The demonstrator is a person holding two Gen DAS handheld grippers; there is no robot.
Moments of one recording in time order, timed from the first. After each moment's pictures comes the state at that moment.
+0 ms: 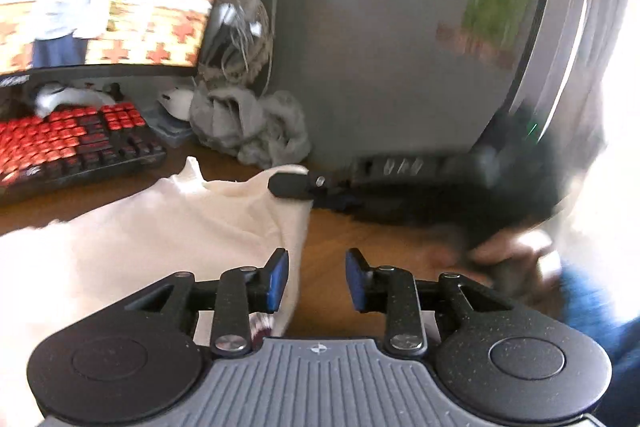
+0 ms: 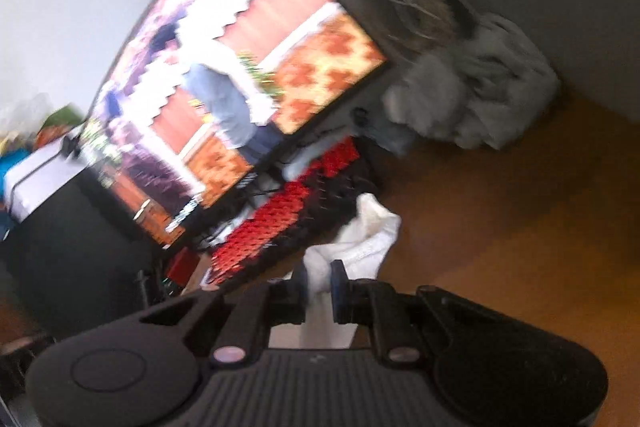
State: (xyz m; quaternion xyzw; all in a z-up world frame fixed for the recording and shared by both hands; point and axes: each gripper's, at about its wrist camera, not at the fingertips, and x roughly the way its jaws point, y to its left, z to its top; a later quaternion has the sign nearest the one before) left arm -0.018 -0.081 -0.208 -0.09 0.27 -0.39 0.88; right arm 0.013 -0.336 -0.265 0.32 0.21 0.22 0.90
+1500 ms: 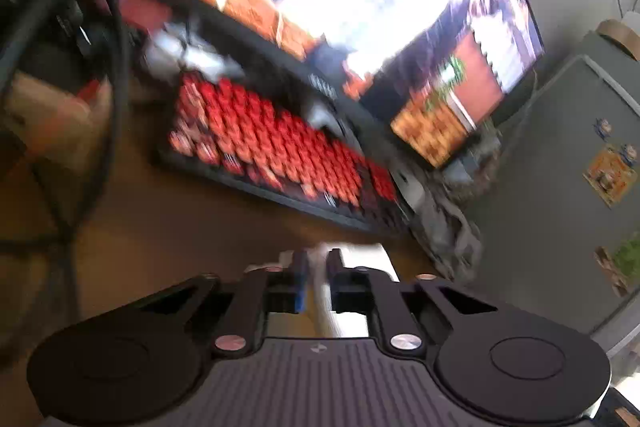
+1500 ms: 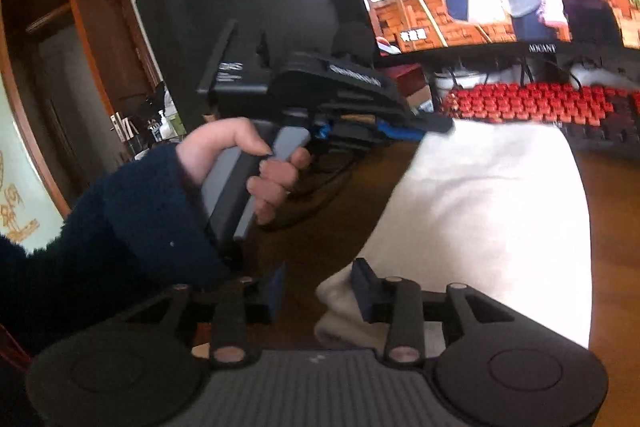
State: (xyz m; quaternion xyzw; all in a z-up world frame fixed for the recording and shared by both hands) left arm 0.041 0.111 -0.235 -0.30 0.28 -0.15 0.90; right arm -0.038 -0.126 -0.252 0.06 0.26 0.48 0.84
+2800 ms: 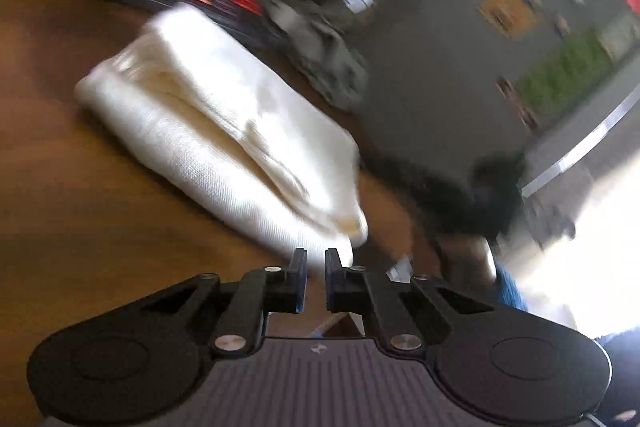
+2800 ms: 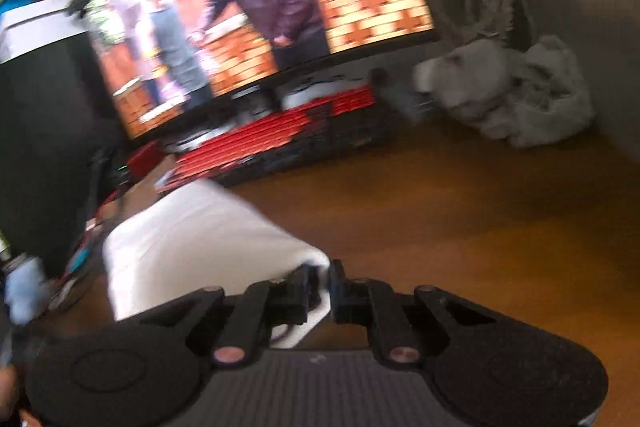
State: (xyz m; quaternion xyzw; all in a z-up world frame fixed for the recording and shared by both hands) left arm -0.038 0.005 -0.260 -0.25 0.39 -0.37 0.80; right arm 0.033 -0.307 -0.282 0.15 0.27 0.19 0.93
